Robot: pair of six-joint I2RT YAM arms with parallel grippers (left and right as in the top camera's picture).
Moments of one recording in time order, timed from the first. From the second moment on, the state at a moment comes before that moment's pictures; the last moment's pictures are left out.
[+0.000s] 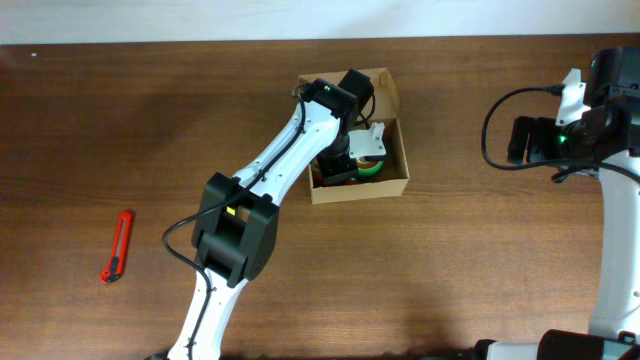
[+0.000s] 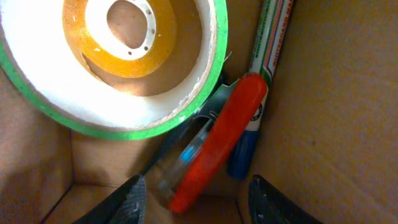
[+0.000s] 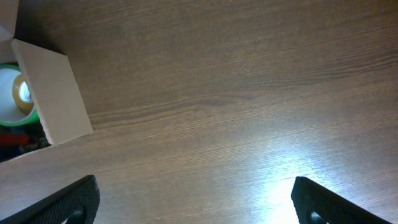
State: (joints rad) left arm -0.58 2.35 2.11 -1.27 0.09 0.76; right arm -0.23 1.54 1.70 -1.35 0.01 0.00
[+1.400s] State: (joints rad) left arm -0.12 1.66 0.98 -0.83 0.04 -0.10; right arm -0.23 1.54 1.70 -1.35 0.00 0.00
